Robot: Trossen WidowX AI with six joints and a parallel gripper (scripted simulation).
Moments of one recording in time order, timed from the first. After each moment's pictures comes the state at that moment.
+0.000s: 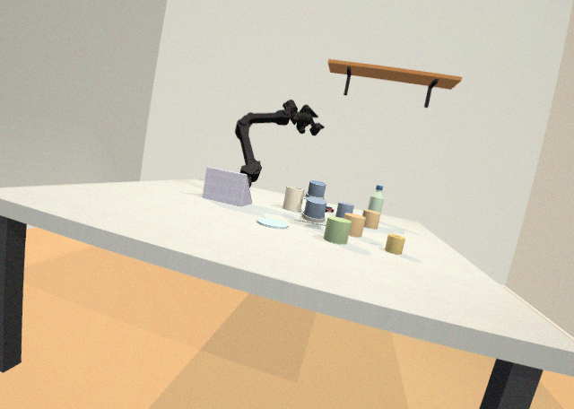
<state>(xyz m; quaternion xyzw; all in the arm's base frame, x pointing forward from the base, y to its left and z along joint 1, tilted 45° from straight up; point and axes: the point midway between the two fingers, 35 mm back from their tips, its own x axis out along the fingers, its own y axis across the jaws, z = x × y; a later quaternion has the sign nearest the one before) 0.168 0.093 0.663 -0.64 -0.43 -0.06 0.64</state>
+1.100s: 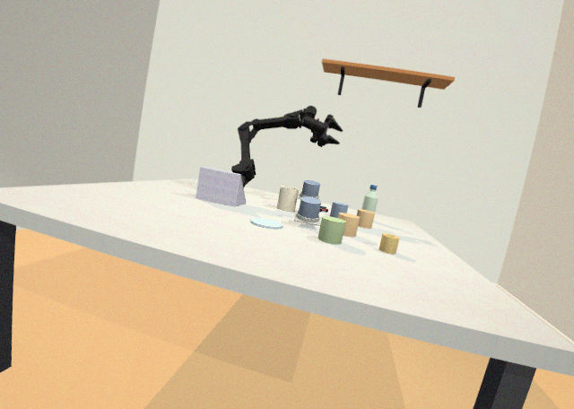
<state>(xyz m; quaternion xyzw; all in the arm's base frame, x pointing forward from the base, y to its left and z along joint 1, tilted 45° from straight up) 0.328 0.022 0.499 -0.68 -0.11 0.09 0.72</state>
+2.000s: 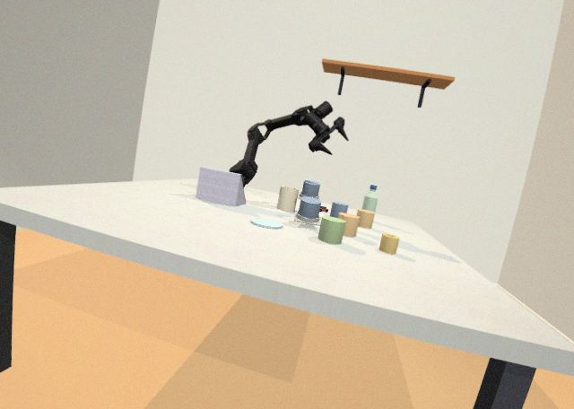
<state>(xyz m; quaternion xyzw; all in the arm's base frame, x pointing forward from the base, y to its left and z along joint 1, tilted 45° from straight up) 0.348 -0.090 0.306 -0.49 0.18 0.23 0.82</state>
